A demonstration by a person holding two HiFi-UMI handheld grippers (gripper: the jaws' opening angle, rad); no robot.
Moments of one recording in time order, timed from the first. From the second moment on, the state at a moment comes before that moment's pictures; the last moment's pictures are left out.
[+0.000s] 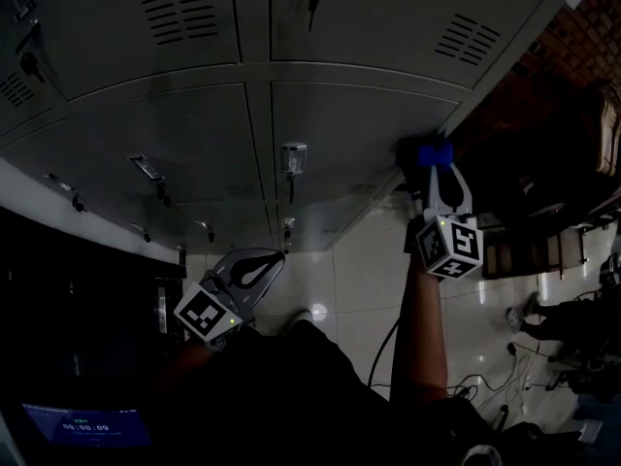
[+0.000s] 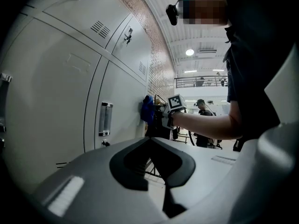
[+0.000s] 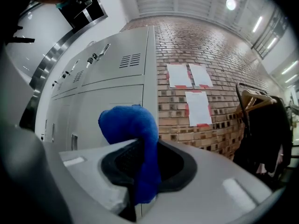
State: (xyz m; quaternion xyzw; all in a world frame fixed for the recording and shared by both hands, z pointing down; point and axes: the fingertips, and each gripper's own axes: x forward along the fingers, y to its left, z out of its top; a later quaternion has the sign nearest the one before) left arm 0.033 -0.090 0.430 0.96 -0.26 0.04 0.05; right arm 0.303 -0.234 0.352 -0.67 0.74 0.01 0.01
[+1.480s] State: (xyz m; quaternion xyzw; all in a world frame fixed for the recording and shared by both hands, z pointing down) left arm -0.036 -0.088 0.429 0.96 -0.28 0.04 0.04; right arm 0.145 -0.241 0.413 -0.56 0.82 -0.03 -0.05
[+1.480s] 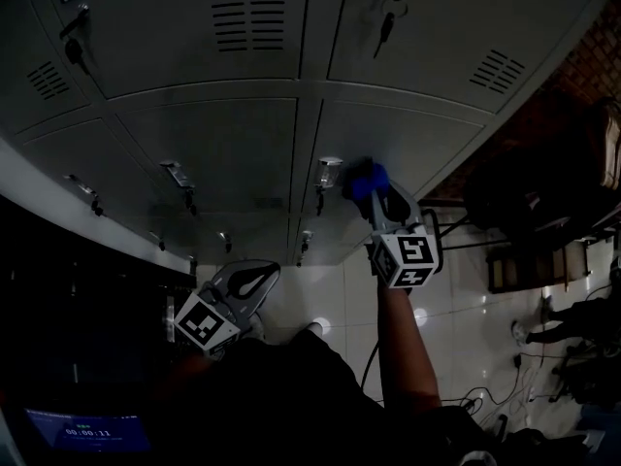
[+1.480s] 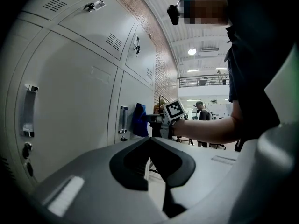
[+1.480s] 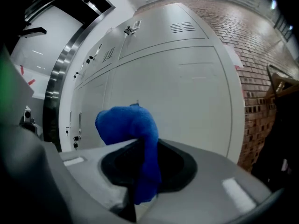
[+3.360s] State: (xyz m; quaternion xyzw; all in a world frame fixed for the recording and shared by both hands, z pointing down) left arm -0.076 -0.072 0.432 0.95 -0.31 0.03 0.05; right arm 0.042 -0.225 0.466 -0.48 0.87 -0.05 -0.09
